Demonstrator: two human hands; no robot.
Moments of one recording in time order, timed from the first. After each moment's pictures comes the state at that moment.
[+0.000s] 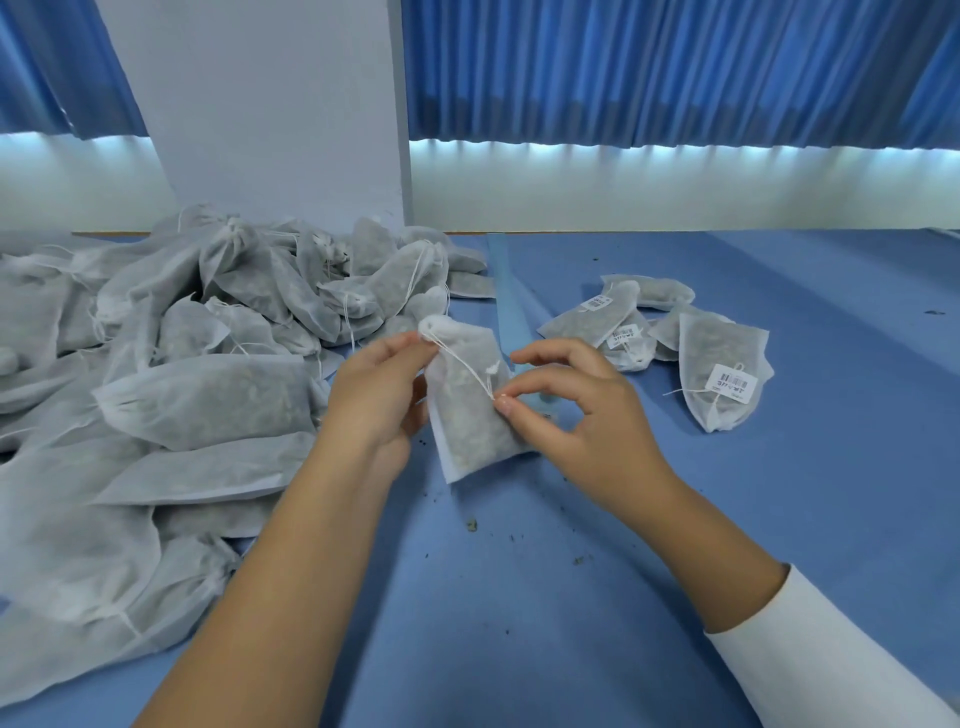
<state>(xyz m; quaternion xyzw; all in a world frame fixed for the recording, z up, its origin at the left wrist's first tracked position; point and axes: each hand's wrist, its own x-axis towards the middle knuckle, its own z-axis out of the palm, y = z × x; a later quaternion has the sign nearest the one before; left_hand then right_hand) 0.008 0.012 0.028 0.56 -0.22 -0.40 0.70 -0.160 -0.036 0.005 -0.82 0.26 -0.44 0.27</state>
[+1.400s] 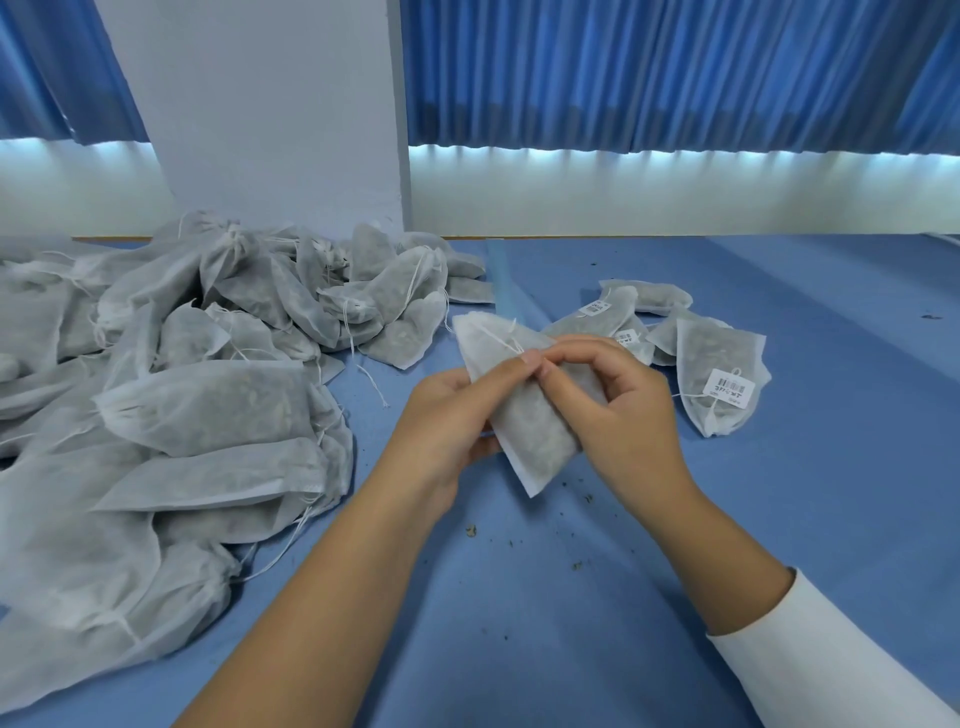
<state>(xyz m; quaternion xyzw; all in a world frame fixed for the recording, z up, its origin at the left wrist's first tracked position) -0.034 0.019 0.027 0.51 -0.34 -0.49 0.62 -0.165 -0.041 0.012 -0.71 0.27 -0.54 0.37</state>
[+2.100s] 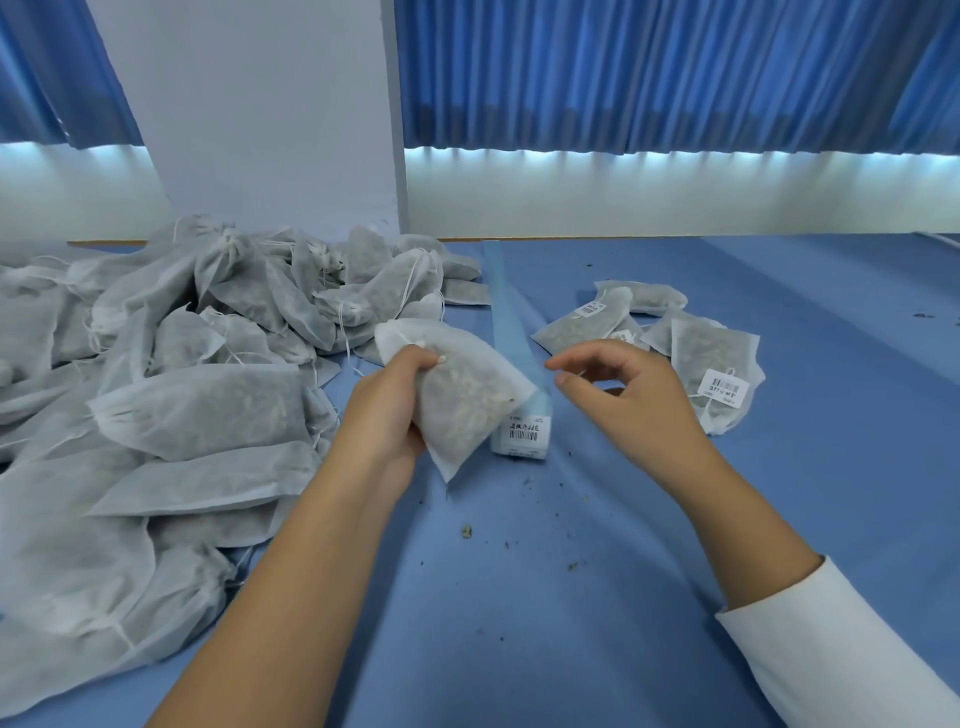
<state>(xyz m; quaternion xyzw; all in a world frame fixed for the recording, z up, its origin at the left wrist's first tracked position) 0.002 0.011 0.023 0.53 -0.19 -0.45 0.69 -0.184 -0.062 0.020 -0.75 0.35 -0.43 0.35</state>
